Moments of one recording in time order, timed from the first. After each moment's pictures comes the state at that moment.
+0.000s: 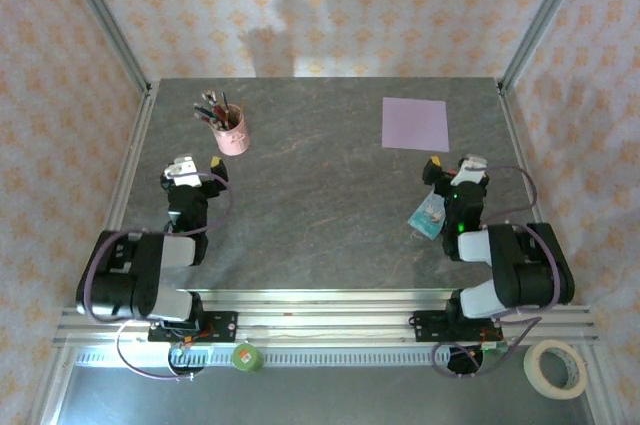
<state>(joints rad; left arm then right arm) 0.01 1.35 0.22 1.02 -0.26 -0.13 0.03 1.41 0.28 0.97 0.17 0.20</state>
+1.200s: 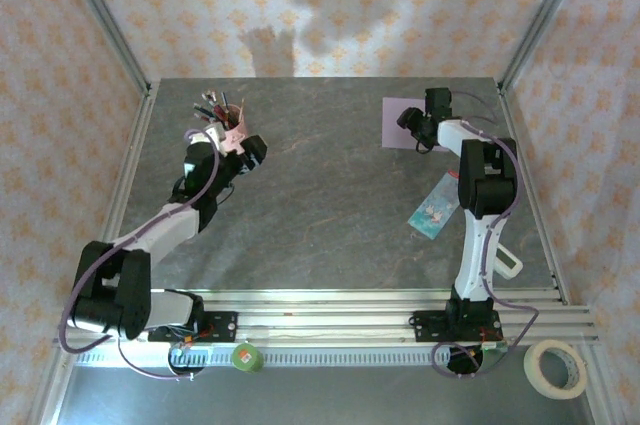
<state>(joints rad) -0.15 1.33 0.62 0.35 0.16 -0.69 0.04 2.19 1.54 -0.22 -0.12 0.65</state>
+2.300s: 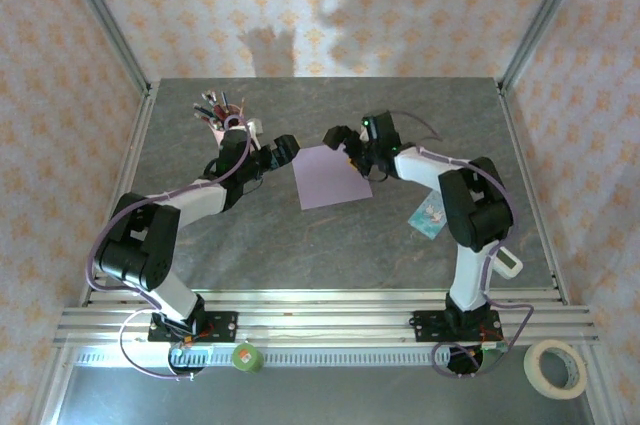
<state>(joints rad) -0.27 1.60 0.79 0.35 0.27 -0.78 0.41 1.92 1.24 0.00 -0.38 0.90</state>
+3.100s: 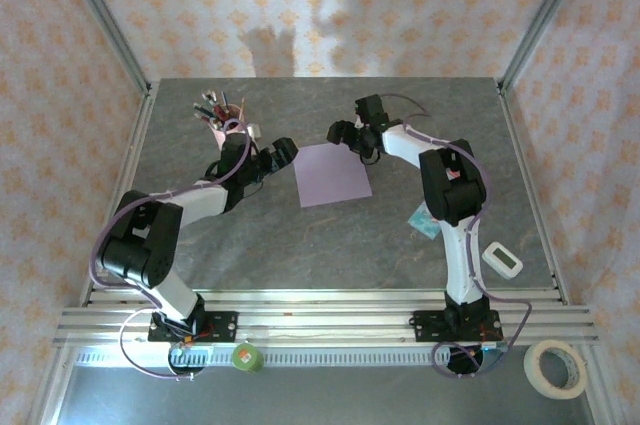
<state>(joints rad) -0.27 1.63 0.79 0.32 0.24 -0.83 0.39 2.21 1.60 -0.28 -0.24 0.67</state>
